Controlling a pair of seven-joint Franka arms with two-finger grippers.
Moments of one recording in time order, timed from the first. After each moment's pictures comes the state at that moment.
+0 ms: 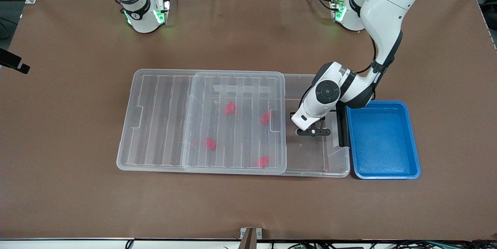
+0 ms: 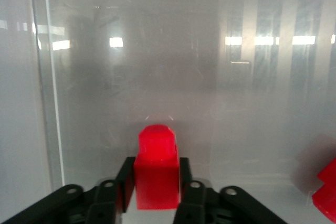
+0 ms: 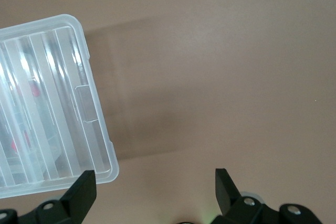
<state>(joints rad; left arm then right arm) -0.23 0.60 -0.30 -1.87 0.19 2.41 -0.60 -0.05 0.05 -0.12 -1.41 0.06 1.40 0.05</state>
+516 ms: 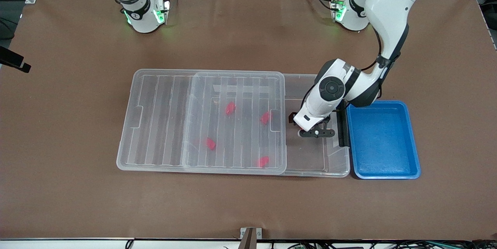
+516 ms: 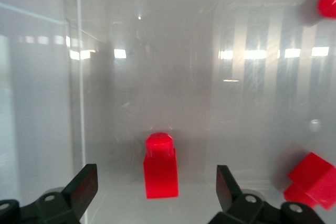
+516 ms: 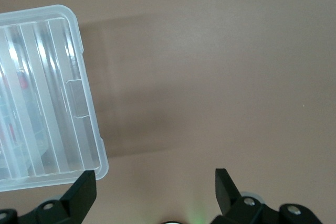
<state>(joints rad) -0.23 0.52 -0.30 -1.84 0.19 2.35 -0.61 -0.05 0.05 -0.10 -1.41 0.00 1.40 0.01</state>
